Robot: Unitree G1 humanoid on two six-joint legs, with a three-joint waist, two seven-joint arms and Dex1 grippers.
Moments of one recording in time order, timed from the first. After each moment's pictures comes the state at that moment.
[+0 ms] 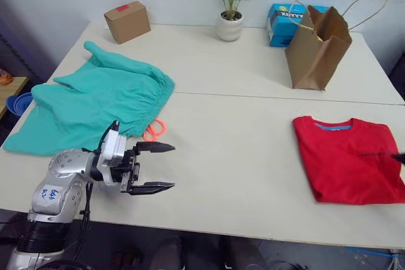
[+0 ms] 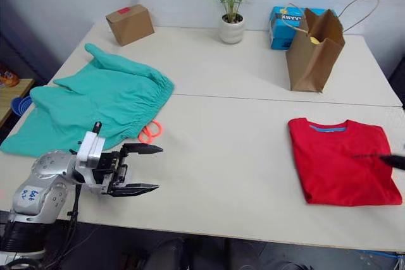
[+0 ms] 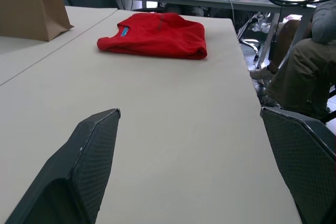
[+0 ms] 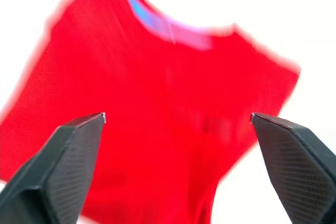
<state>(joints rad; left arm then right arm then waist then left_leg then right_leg) -0.20 0.69 0.10 -0.13 -0.61 0.20 -1.31 -0.09 -1.30 -0.60 0.31 0.43 0.59 1.24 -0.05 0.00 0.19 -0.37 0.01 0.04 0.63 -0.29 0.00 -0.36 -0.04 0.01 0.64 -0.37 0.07</state>
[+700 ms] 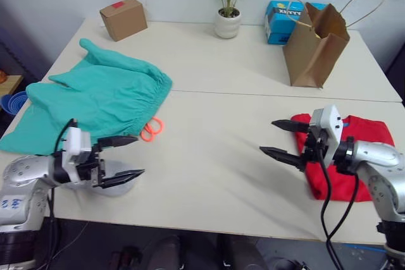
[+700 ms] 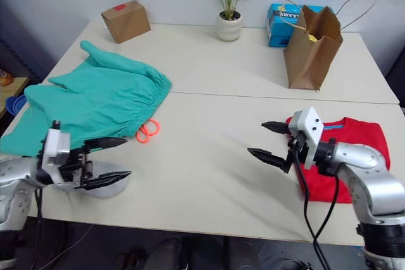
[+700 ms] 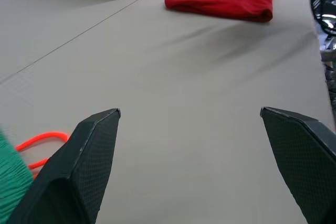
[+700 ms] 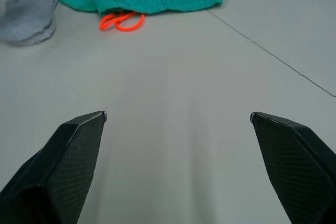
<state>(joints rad) -0.05 0.79 0.34 -0.07 -0.58 0.16 -1.23 -0.21 -0.72 -0.17 -0.30 0.54 0.49 0.99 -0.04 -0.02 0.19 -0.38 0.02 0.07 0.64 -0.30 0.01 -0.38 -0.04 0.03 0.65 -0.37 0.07</state>
